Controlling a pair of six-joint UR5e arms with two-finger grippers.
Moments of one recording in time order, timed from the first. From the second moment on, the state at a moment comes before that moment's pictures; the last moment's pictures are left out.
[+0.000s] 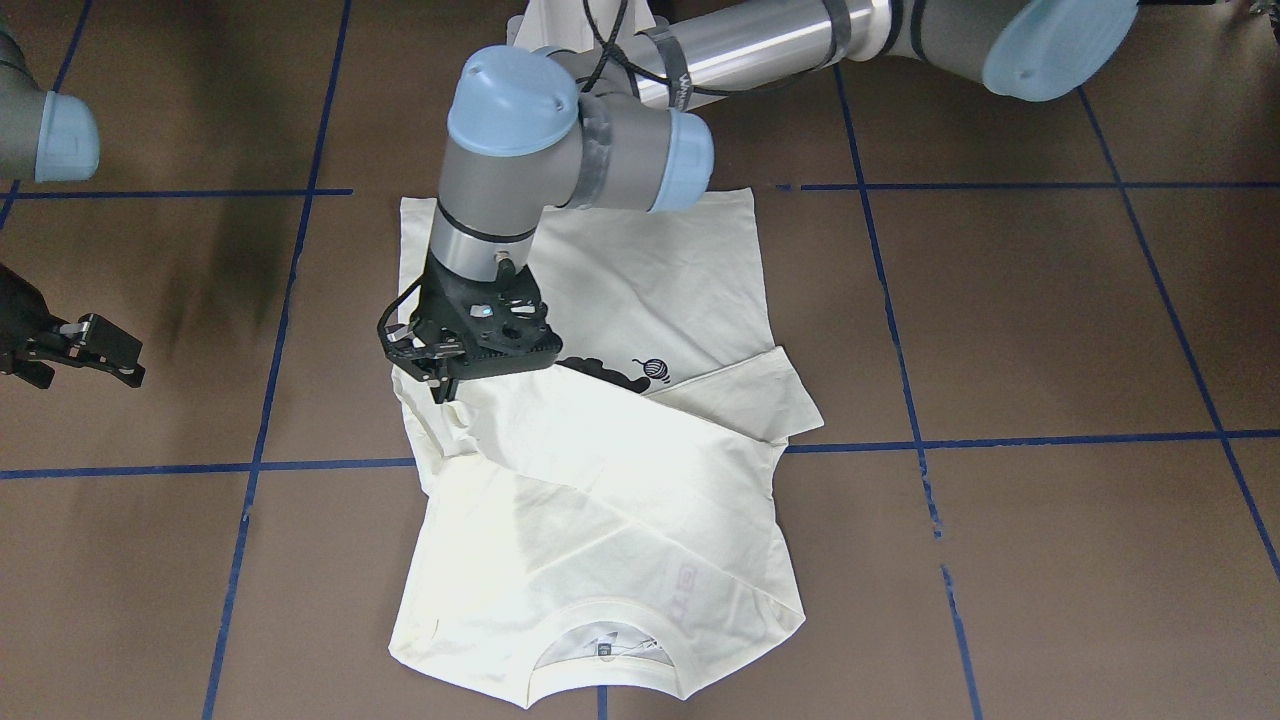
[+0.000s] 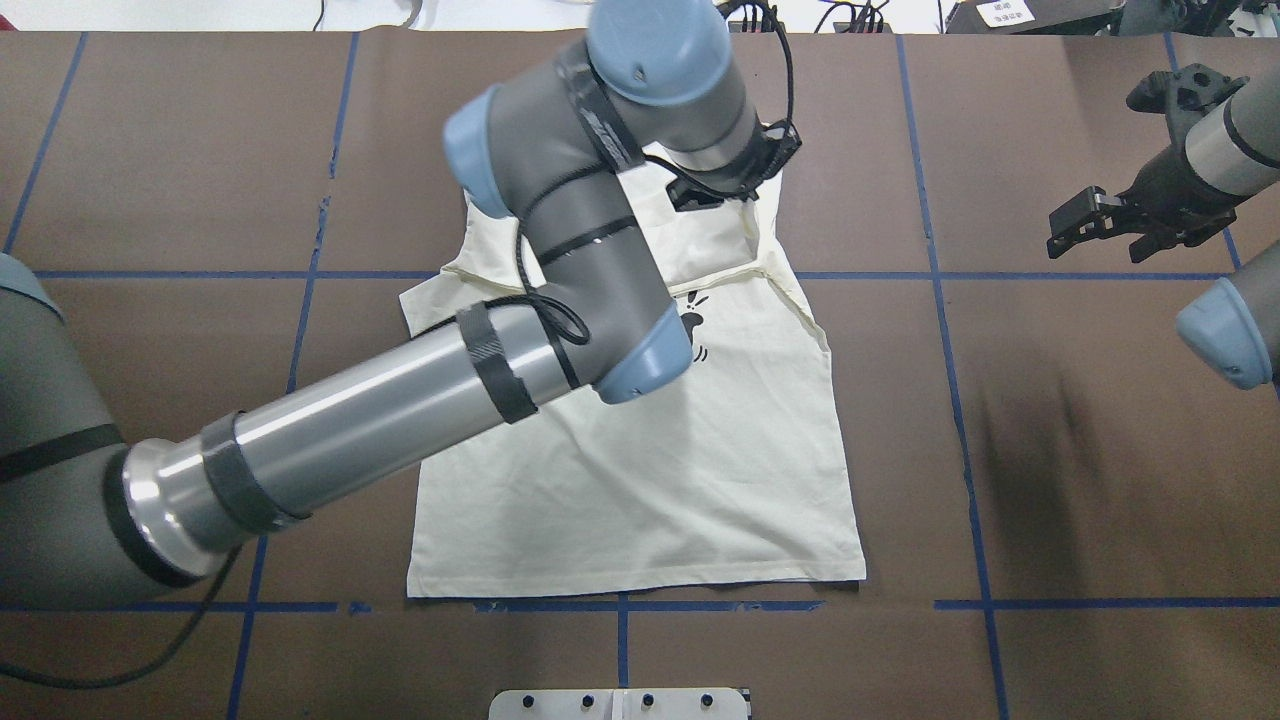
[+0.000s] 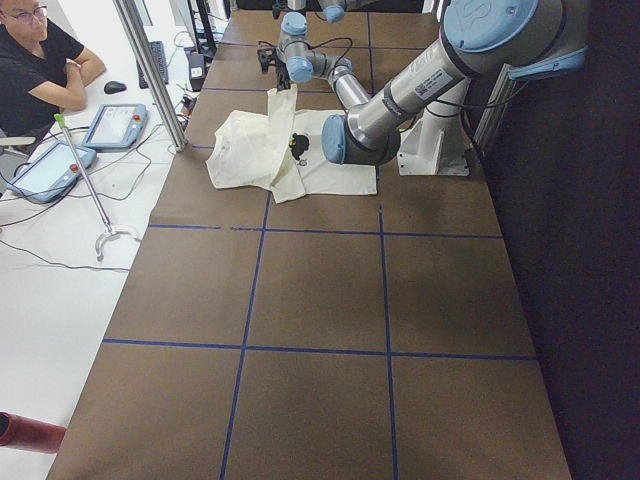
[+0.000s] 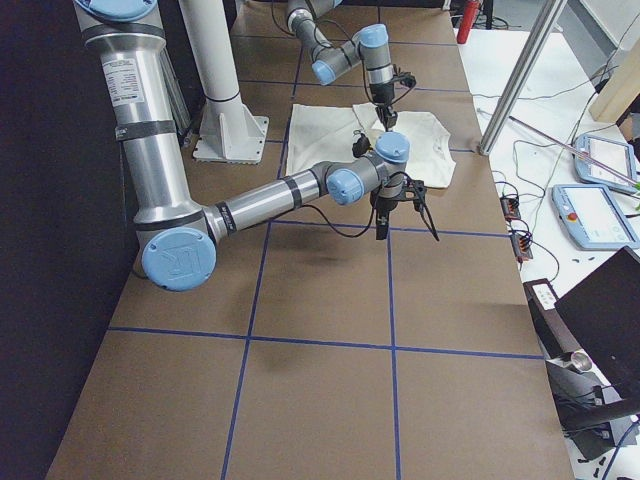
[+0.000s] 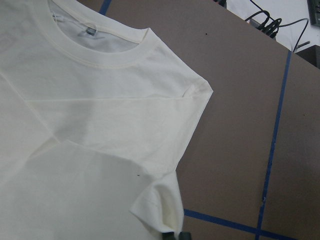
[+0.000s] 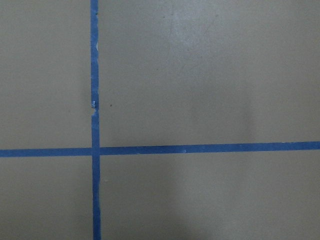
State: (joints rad) left arm -0.57 -2.79 -1.04 -2.06 -1.78 -1.68; right arm 1.10 -1.38 1.74 -1.43 2.24 0.71
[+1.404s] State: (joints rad) left arm -0.65 -2.34 -1.64 -1.72 -1.82 -1.25; right arm 0.79 -1.41 1.92 -1.30 2.08 1.15
